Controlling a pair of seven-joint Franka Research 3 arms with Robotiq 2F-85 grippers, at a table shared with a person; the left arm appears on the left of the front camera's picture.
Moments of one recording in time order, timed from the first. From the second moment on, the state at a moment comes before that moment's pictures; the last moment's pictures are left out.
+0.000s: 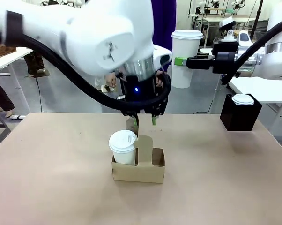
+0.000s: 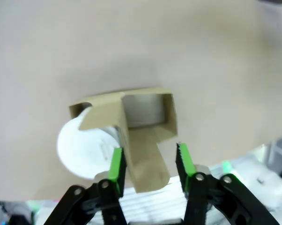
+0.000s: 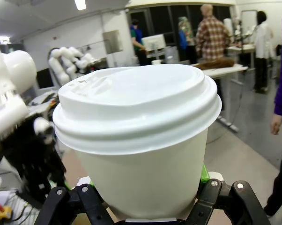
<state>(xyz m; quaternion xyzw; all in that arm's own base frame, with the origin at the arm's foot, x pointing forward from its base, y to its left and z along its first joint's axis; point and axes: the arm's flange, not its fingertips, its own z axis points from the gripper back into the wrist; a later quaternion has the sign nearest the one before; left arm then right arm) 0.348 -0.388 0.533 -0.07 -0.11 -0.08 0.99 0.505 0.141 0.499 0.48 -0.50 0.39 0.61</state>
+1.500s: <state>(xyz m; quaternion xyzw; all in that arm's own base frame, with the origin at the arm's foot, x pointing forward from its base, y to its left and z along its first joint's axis) 0.364 -0.171 0.577 -0.17 -0.19 -0.47 0.85 0.503 0.163 0.389 0.58 -0.38 0.54 0.48</state>
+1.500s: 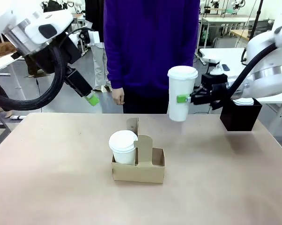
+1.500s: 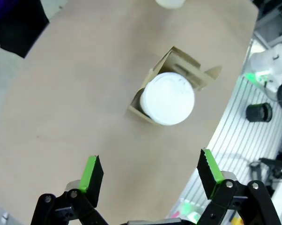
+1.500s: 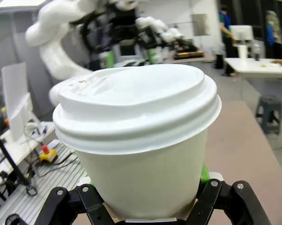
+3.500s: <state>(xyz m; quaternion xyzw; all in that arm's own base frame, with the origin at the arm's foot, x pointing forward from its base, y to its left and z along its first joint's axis) 0.382 -0.052 0.472 -0.18 -0.26 -0.62 0.72 0.461 0.230 0.282 0.66 -0.37 0.52 0.40</state>
